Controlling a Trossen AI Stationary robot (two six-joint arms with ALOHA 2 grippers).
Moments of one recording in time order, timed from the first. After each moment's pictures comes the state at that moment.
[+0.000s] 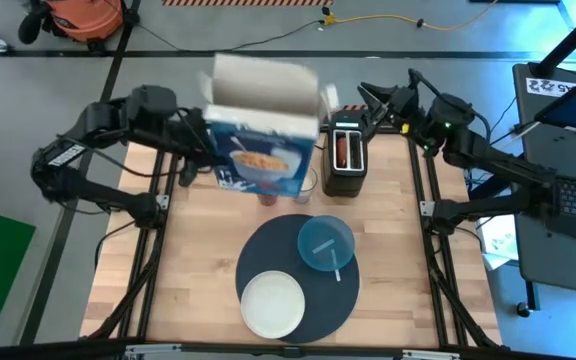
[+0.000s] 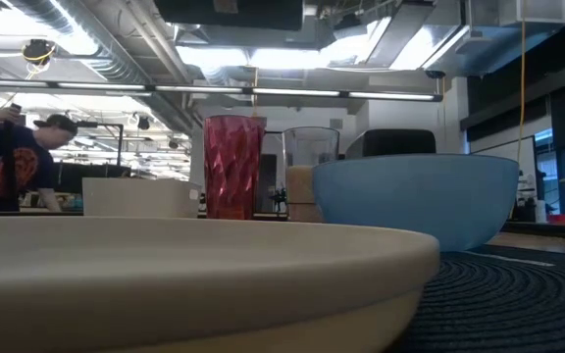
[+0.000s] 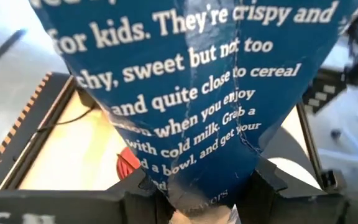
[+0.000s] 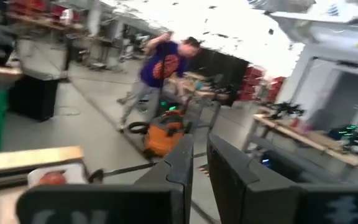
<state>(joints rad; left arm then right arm) 0.27 1.15 1.67 -1.10 0.17 -0.04 -0.32 1.07 1.22 -0.04 0.32 -0.33</state>
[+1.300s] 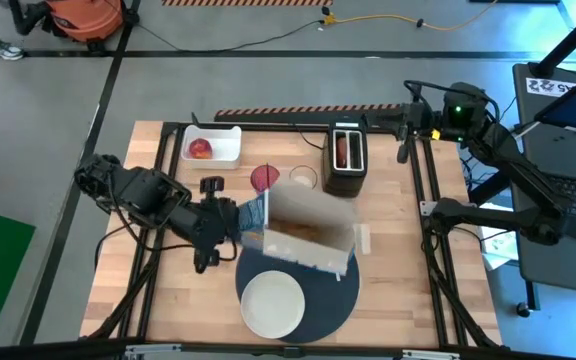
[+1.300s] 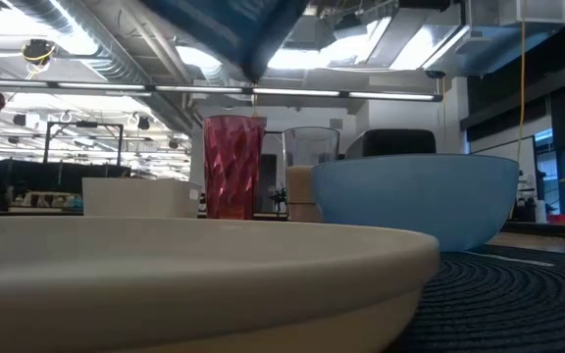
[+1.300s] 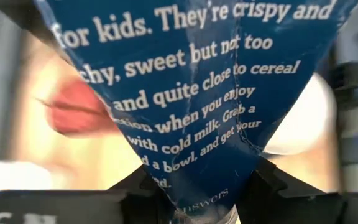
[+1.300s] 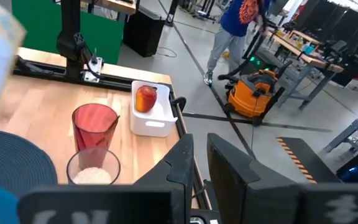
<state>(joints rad) -0.46 1.62 2.07 -1.57 -0.40 -0.38 -0.68 0.92 1.20 -0.52 -0.40 -0.46</state>
